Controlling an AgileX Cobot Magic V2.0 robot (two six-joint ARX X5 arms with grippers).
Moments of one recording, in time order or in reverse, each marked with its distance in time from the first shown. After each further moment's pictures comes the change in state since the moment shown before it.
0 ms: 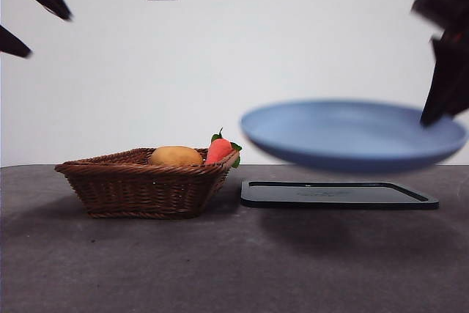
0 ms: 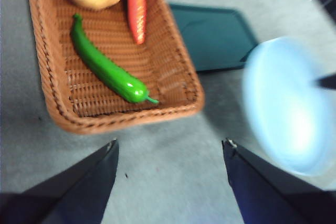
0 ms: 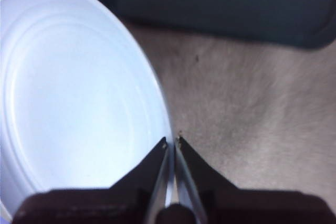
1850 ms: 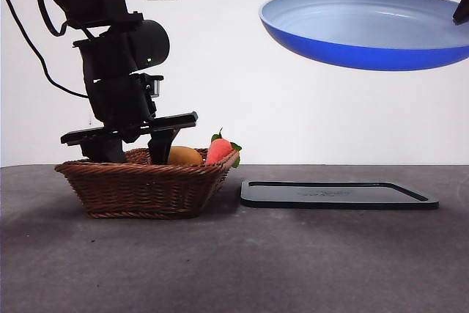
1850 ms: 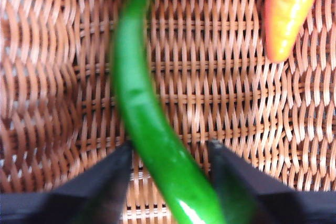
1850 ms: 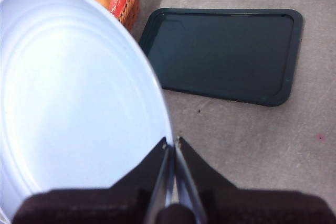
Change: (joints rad) left arm -0.171 1.021 0.621 -0.091 -0.390 -0.118; right arm -0.050 -0.314 0.009 -0.025 -0.003 0.035
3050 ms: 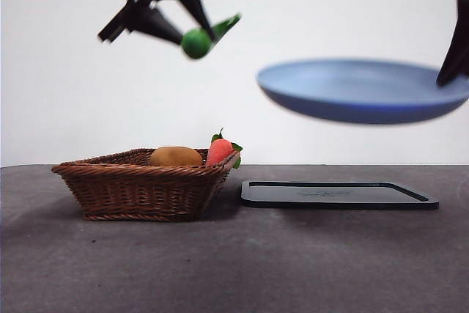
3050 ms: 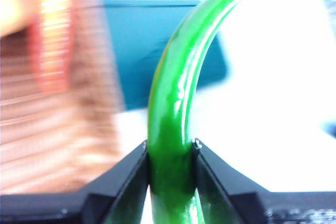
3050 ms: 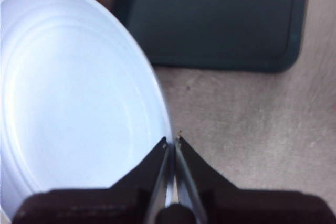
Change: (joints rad) left arm -0.089 -0.377 0.003 0.016 0.412 -0.045; right arm 0.000 0.260 0.000 0.053 0.000 0.068
